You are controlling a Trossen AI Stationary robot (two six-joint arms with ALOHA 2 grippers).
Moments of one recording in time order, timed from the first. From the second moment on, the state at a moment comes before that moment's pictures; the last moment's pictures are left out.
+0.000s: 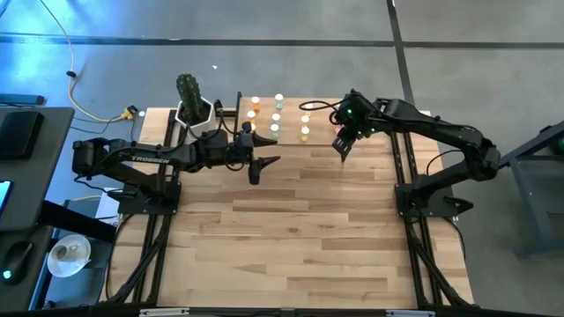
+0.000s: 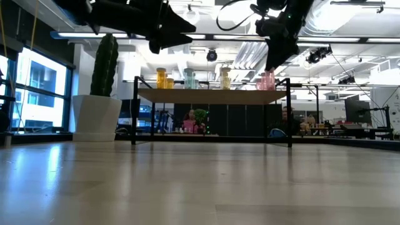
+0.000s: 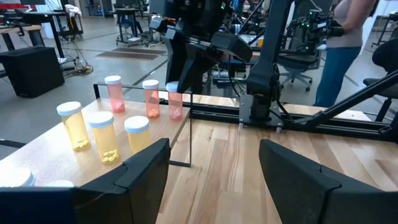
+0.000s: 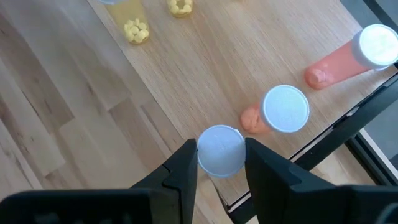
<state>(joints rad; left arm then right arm) 0.31 1.29 0.70 0.47 -0.01 -0.01 -0.47 1.36 1.29 -0.98 0.11 0.09</state>
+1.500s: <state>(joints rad) 0.18 0.62 0.41 0.19 -0.25 -0.02 -0.11 0.84 0.83 -0.48 0.17 0.13</state>
